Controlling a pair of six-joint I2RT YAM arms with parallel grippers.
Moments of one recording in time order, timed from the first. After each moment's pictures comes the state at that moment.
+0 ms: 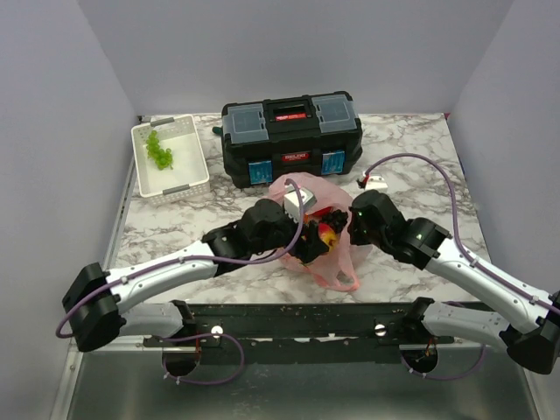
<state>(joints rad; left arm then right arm) -1.00 1.25 0.85 0.01 0.13 -0.38 0.83 1.03 0.95 -0.72 0.37 0.54</state>
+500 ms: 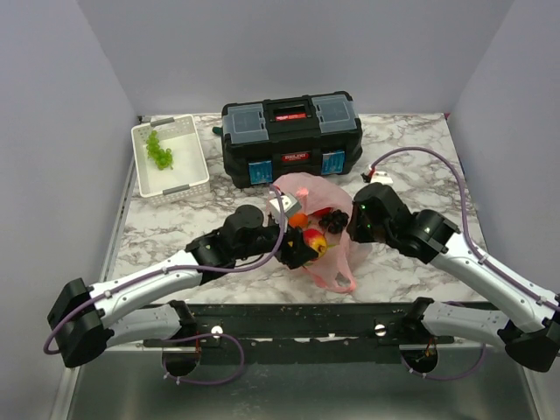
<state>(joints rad) -0.96 1.02 0.72 0.01 0.22 -0.35 0.83 1.04 1.08 -0.86 0.35 0.63</state>
